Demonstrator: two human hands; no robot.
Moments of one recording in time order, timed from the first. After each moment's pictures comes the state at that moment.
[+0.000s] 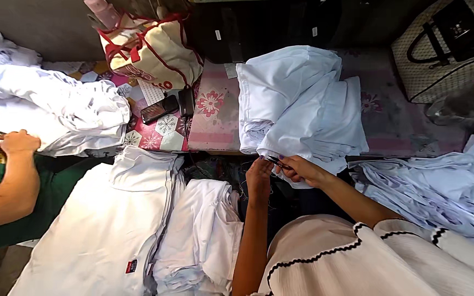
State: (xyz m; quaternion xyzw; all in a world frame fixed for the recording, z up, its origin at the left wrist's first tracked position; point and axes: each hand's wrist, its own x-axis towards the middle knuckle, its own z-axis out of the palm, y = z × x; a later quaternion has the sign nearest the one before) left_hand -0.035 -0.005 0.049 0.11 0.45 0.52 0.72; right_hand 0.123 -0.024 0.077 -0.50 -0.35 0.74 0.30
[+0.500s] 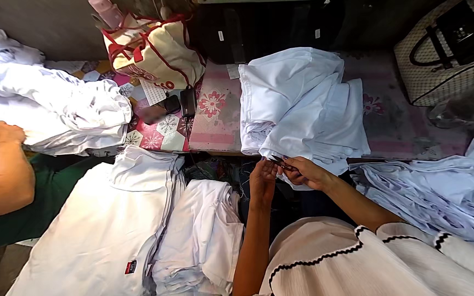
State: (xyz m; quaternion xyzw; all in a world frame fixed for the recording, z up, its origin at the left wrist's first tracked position) left_hand -0.032 -0.009 0.061 0.05 0.38 0.51 0.77; right_hand 0.126 -0.028 0.082 -0.43 -0.31 0.77 0.34
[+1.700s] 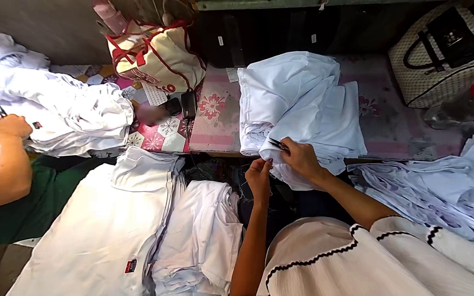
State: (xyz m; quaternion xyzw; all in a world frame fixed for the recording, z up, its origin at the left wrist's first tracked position) left_hand -0.028 -0.011 0.033 0.44 0.49 0.55 0.51; right_hand 0.119 -0.007 0.073 -0.64 -0.70 0.06 0.31
